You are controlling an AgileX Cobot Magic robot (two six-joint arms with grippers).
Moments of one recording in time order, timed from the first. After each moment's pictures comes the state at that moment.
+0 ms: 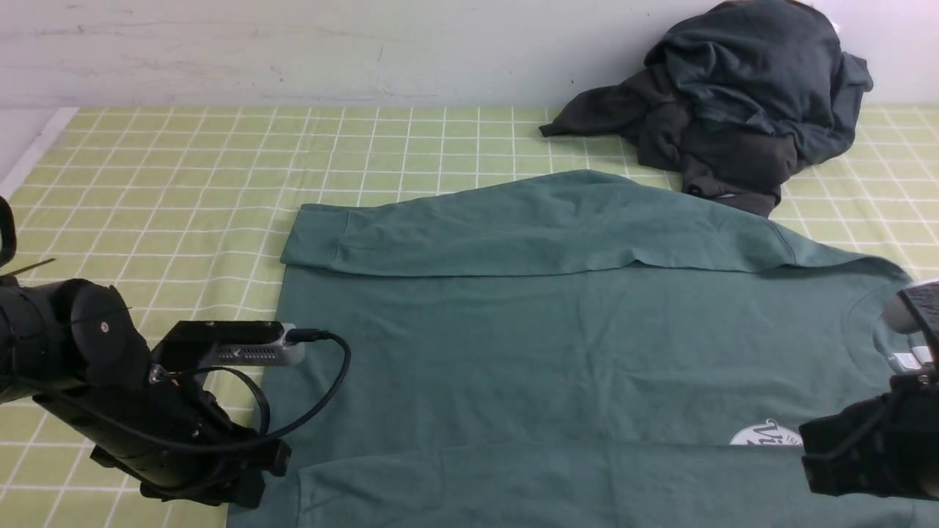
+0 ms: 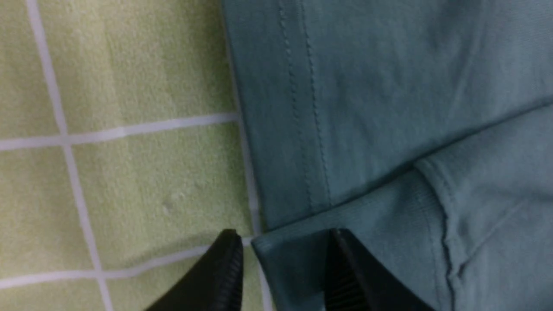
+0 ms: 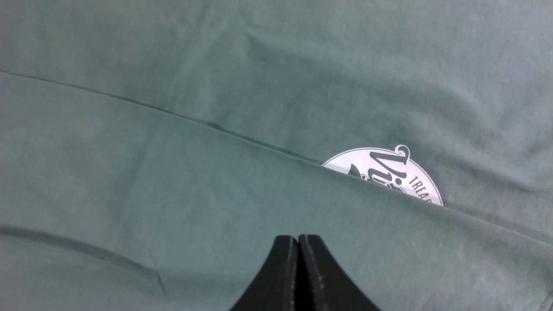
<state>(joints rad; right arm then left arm) 0.22 1.06 -0.56 0.28 0.61 -0.21 -0.14 1.61 -0.73 -0.33 0.62 0.22</state>
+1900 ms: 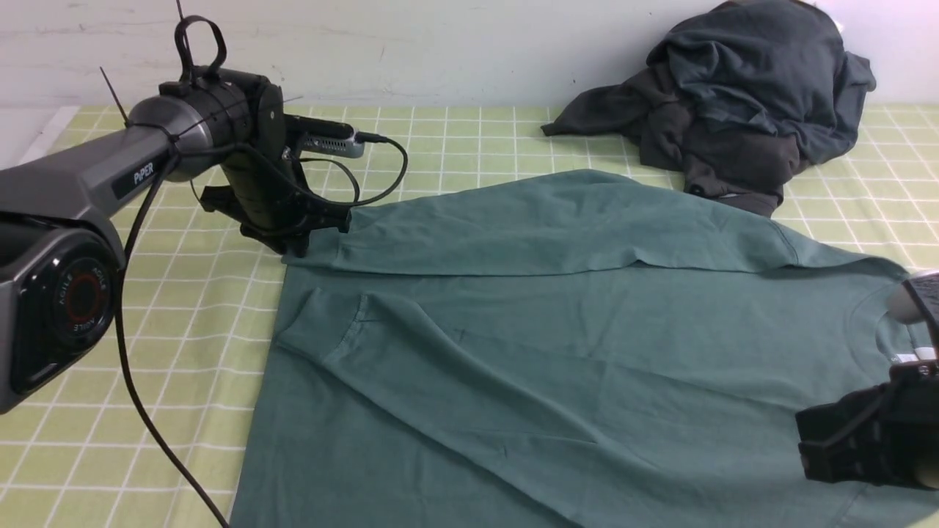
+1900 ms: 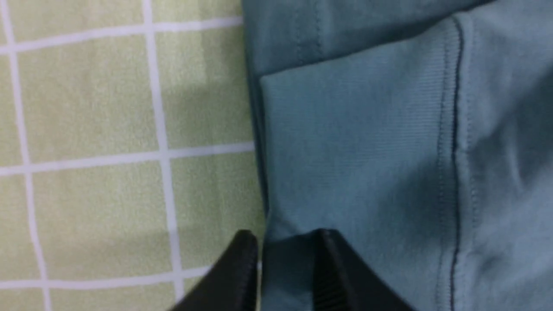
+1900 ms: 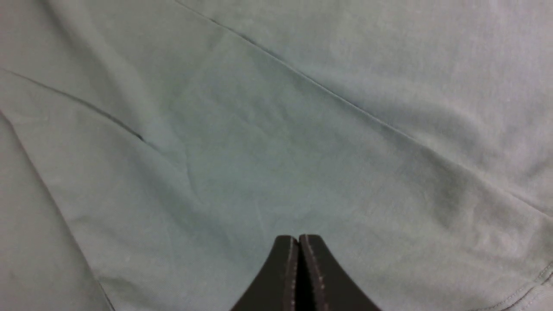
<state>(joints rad) 0.22 1.06 -0.56 0.31 0.58 -0.21 -0.14 2.36 -2.00 0.08 0.92 -0.05</state>
